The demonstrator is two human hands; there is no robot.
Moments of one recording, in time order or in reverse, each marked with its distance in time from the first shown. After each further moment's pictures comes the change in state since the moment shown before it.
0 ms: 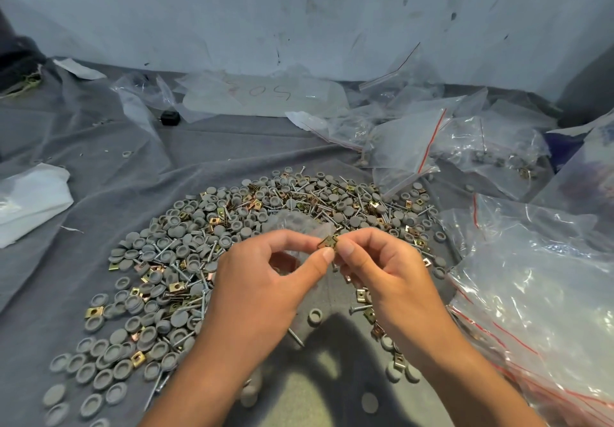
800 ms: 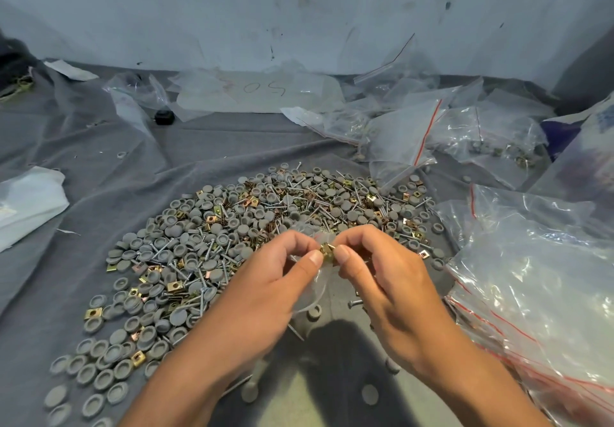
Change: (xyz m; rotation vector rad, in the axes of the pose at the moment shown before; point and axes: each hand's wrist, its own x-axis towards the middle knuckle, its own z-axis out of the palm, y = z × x) left_hand 0.004 -0.012 0.000 -0.063 -0.349 -0.113; right_hand -0.015 -0.006 -0.003 -0.663 0.012 -0.248
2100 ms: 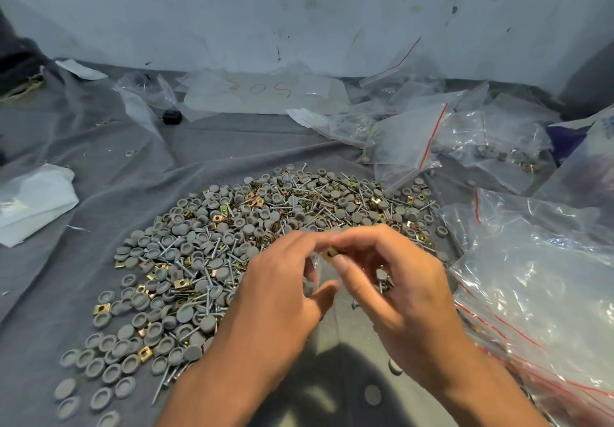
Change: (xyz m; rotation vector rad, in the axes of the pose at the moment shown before) left_hand -0.008 0.004 0.011 0.558 0.201 0.282; right_hand -0.002 -0.009 -0.001 0.037 0.096 -0.176
